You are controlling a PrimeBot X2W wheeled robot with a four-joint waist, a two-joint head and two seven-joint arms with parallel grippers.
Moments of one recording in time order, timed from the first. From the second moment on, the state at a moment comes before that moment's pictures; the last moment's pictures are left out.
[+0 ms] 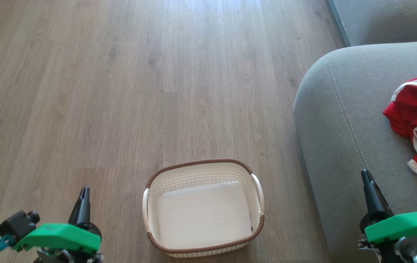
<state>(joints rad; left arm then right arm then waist) 0.06 0.21 -0.18 0.18 -1.01 0.06 -0.10 0.07 -0.15 -0.01 0.17 0.95 0.12 -0.08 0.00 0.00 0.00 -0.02</state>
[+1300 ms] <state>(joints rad) 0.00 0.12 -0.05 0.23 -1.34 -0.04 0.01 0.00 -0.10 -0.07 0.23 1.32 0.12 0.02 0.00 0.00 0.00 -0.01</state>
